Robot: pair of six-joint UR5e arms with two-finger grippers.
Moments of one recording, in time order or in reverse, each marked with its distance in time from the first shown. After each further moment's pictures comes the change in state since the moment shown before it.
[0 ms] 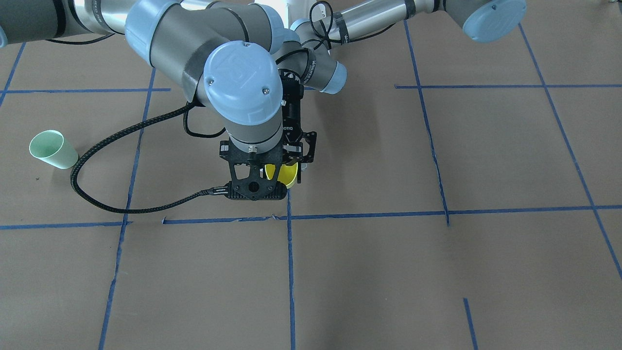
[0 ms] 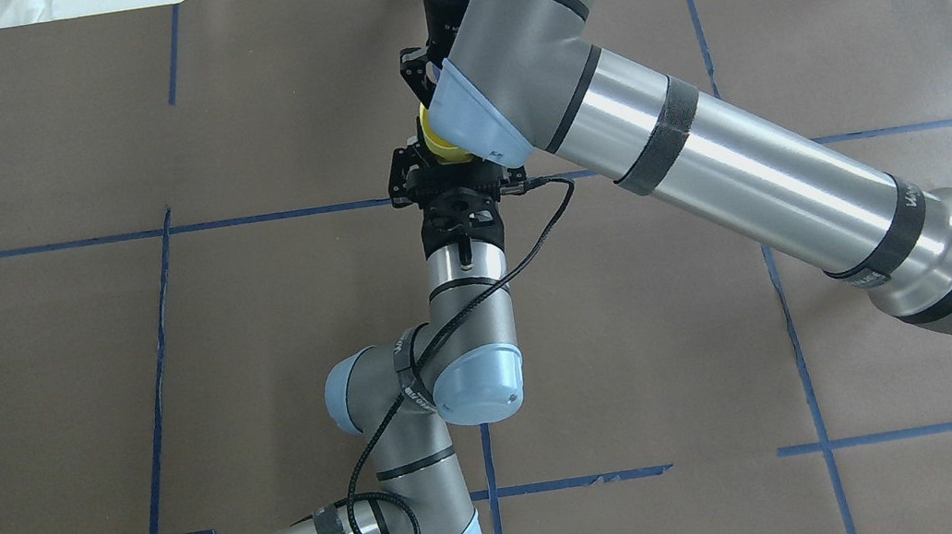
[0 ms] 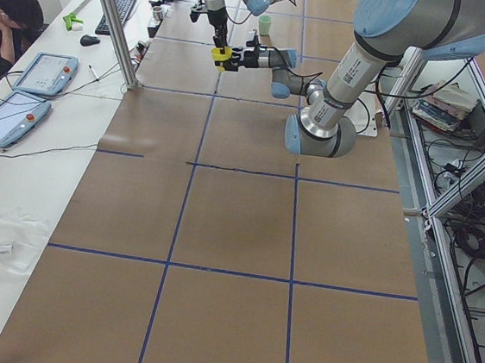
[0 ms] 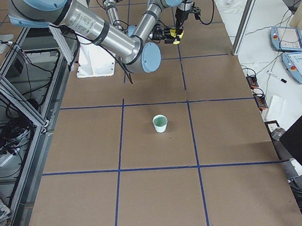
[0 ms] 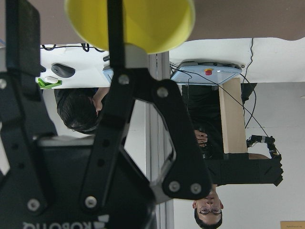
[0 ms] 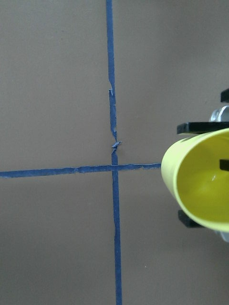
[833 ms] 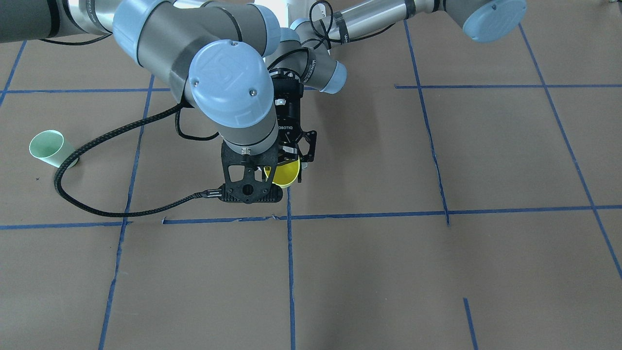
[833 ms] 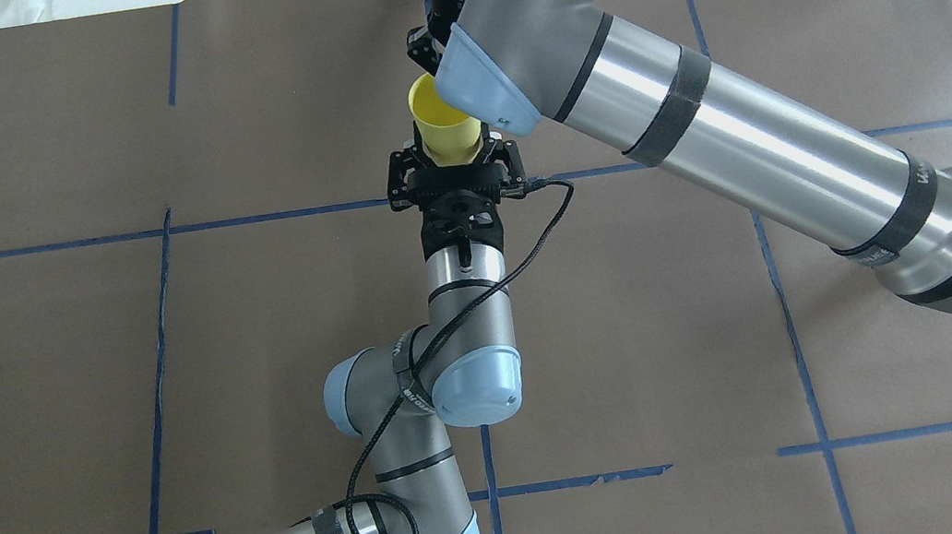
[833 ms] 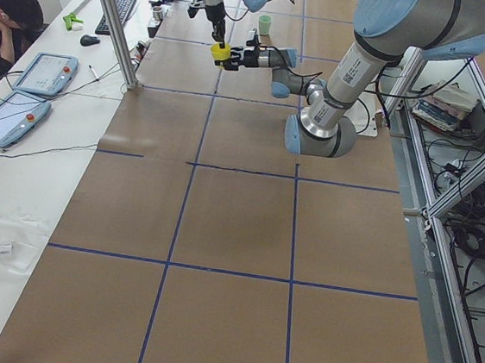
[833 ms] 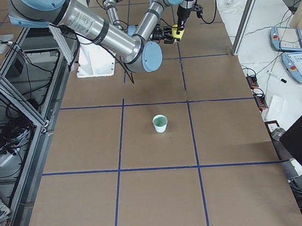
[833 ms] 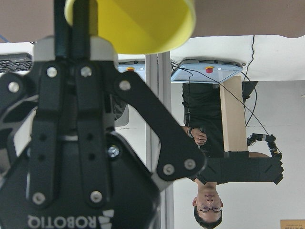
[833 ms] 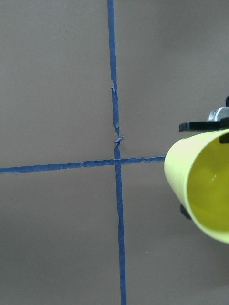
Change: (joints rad) left arm 0.001 0.004 -0.001 0.000 0.000 0.009; right arm 0.043 0.010 -0.002 0.001 0.061 -0.007
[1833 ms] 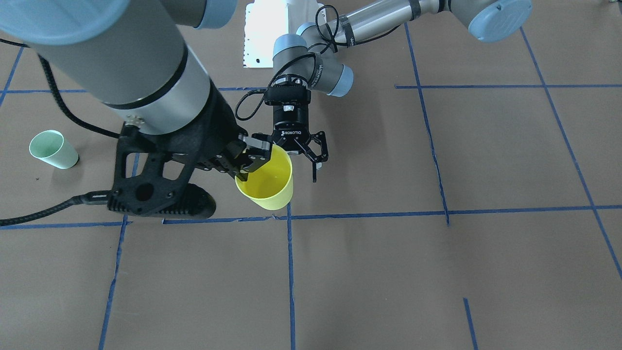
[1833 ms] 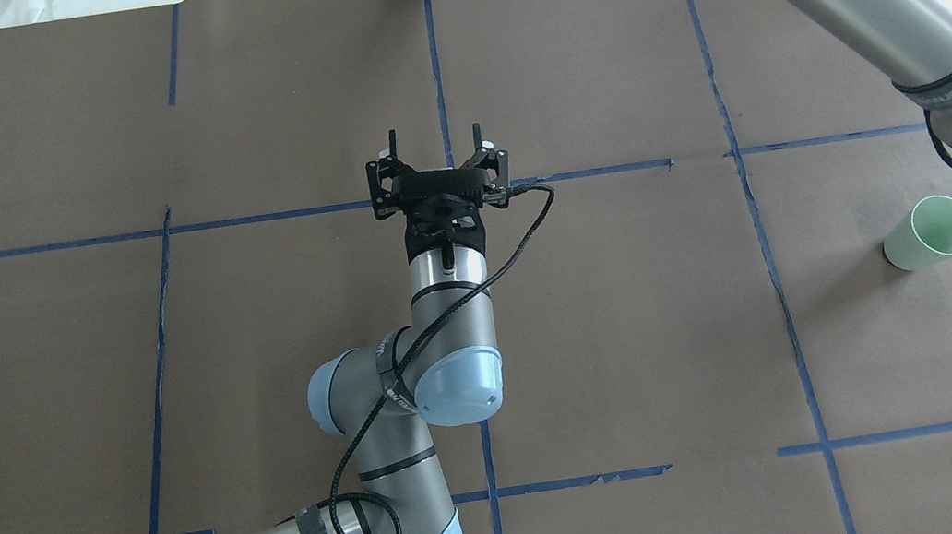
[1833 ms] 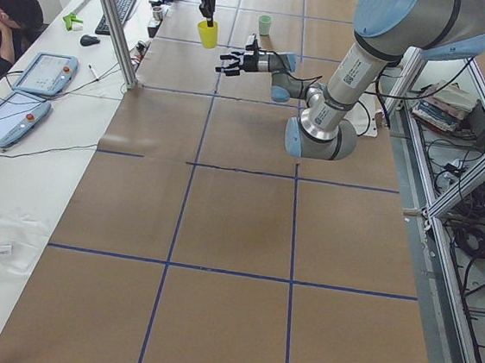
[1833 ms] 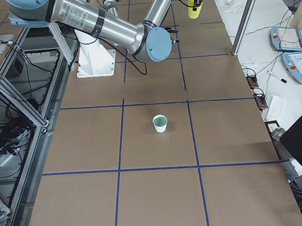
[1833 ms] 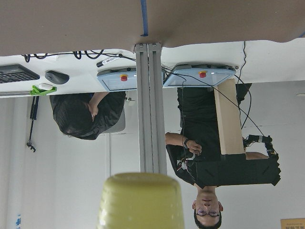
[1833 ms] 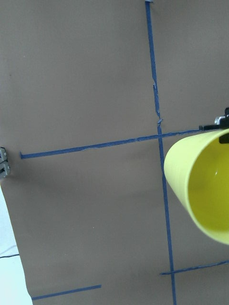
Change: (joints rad) left arm -0.011 0.037 -0.012 -0.002 -0.007 0.014; right arm 0.229 0.071 0.020 -0.001 0.115 0.002
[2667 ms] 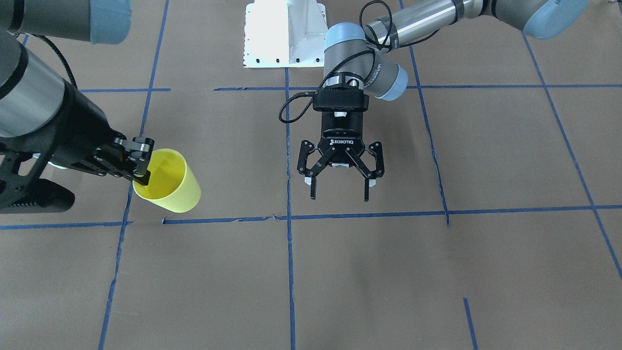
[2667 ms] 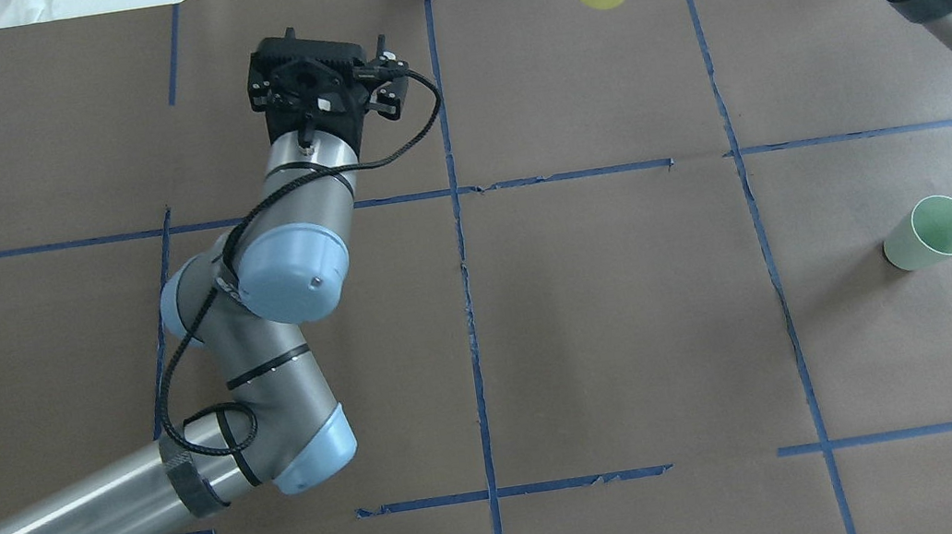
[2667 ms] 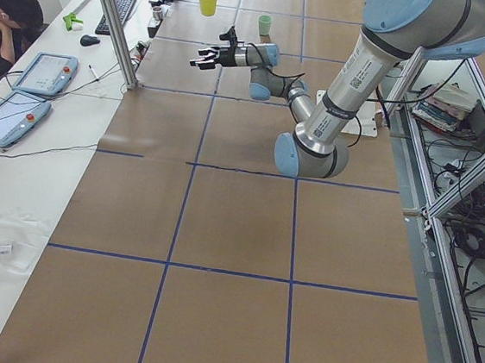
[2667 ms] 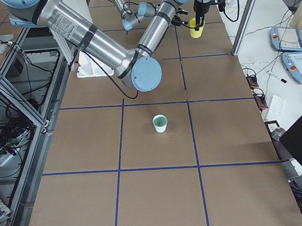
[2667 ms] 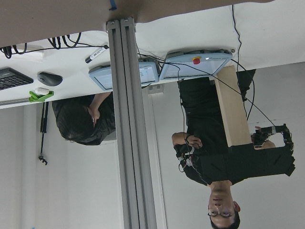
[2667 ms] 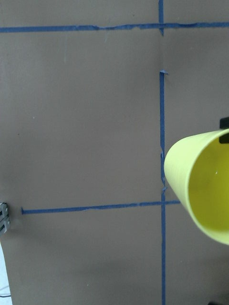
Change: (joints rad) left arm -0.226 0.162 -0.262 0.013 -0.357 0.222; right arm 0.071 -0.353 0.311 -0.003 -0.002 -0.193
